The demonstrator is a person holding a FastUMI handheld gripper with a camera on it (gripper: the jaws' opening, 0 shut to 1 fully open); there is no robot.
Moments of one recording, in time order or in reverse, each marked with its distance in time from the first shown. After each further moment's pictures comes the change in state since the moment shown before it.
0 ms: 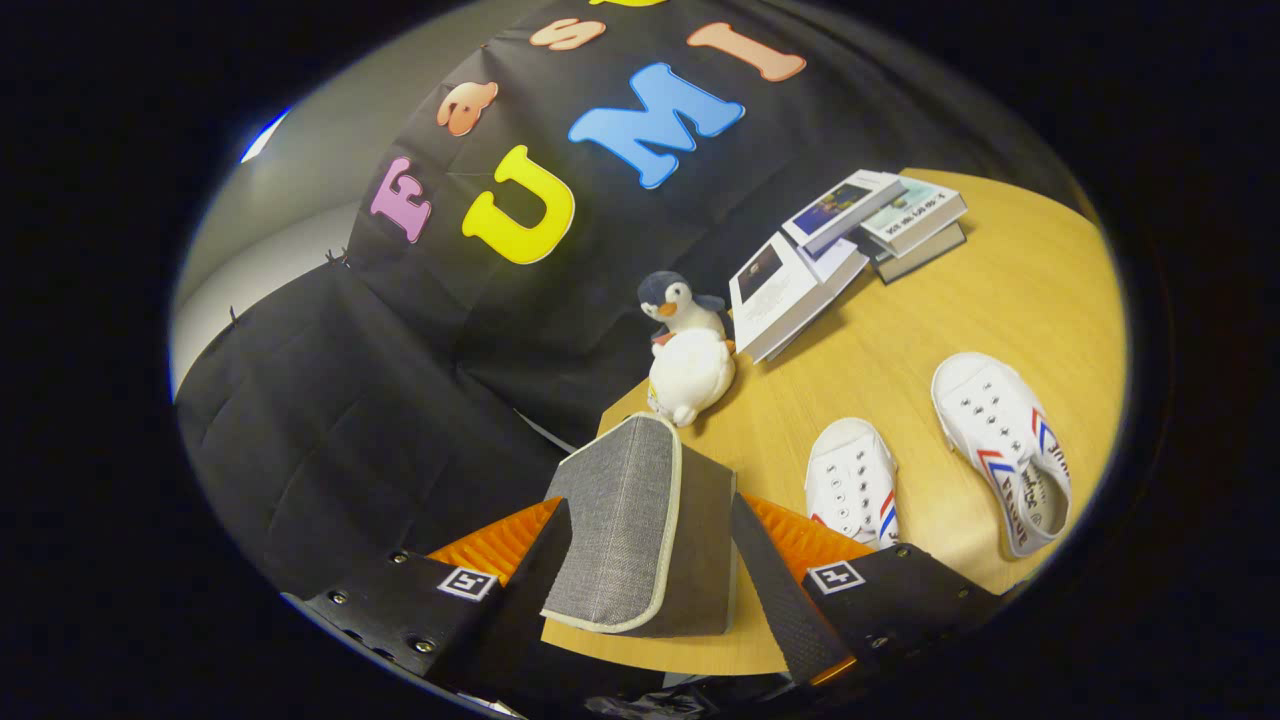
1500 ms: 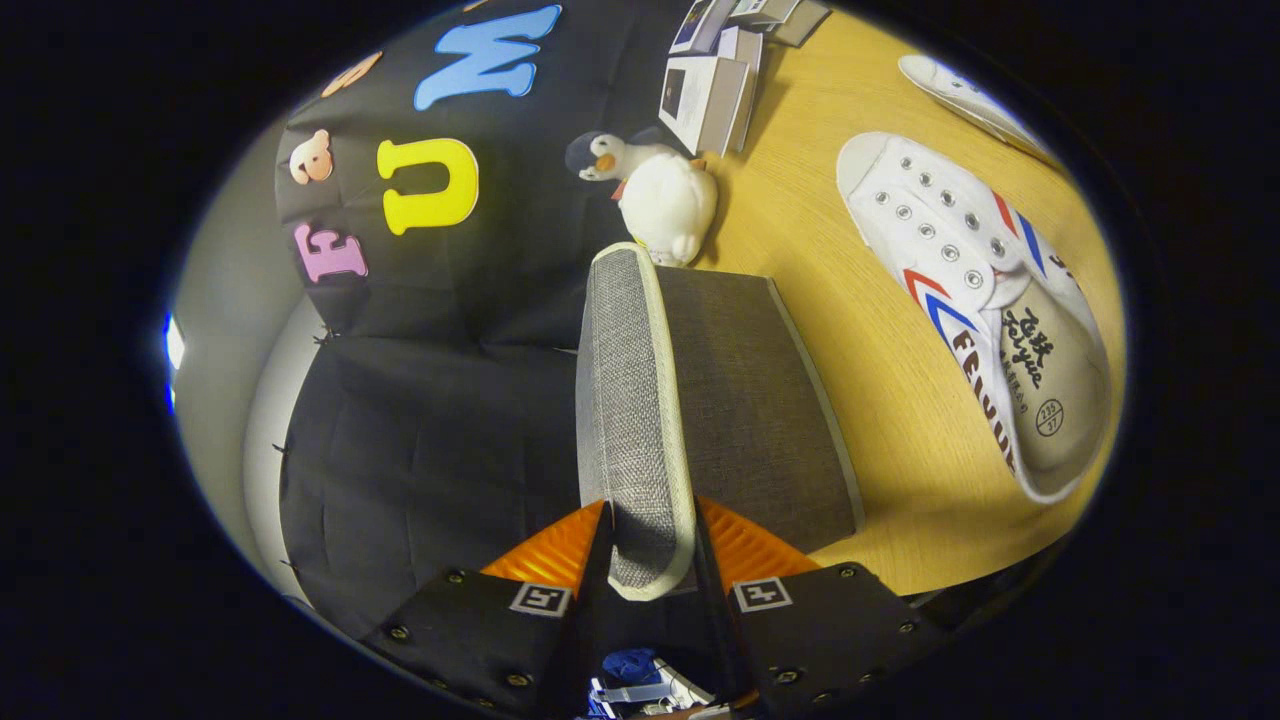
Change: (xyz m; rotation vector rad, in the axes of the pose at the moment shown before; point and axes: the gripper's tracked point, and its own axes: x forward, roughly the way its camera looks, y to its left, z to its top) arm 0.060 0.014 -0.100 0.432 0.311 0.176
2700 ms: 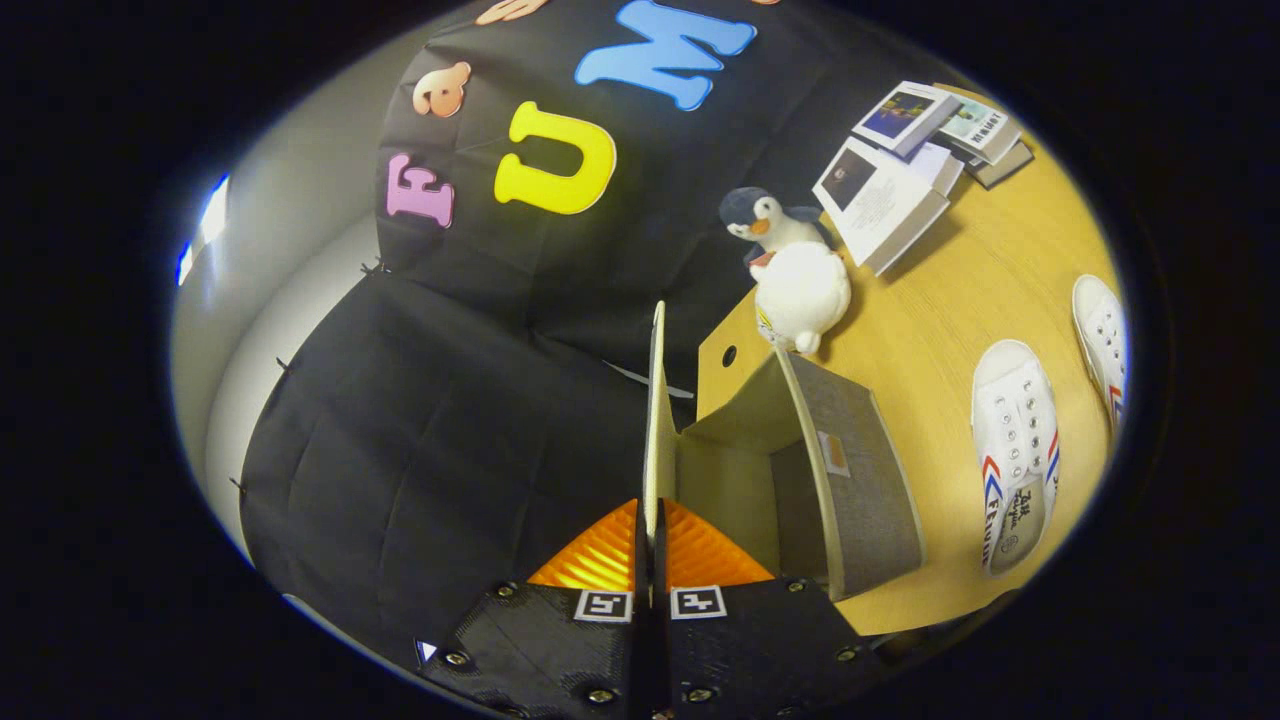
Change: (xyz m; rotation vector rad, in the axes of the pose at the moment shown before) arm -0.015 0.135 0.043 -0.350 -0.077 0.014
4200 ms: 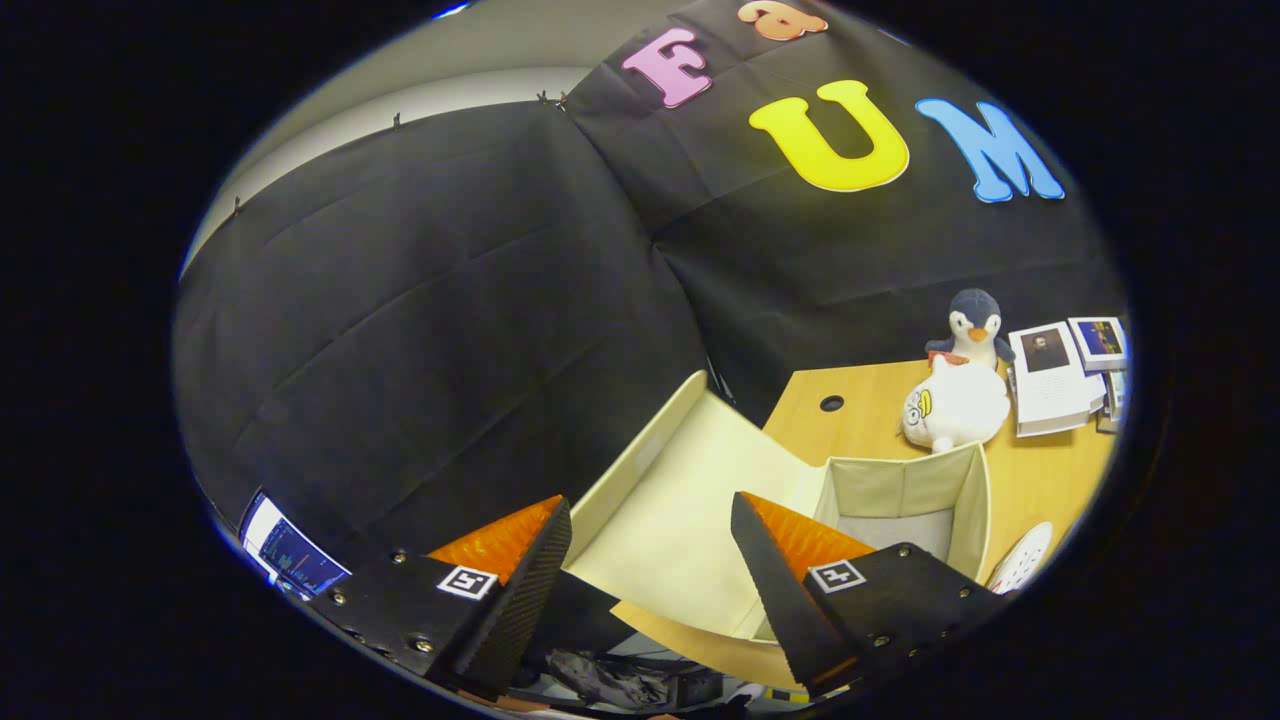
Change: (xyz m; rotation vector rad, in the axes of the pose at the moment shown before) arm 0.098 0.135 -0.087 -0.676 0.080 -0.026
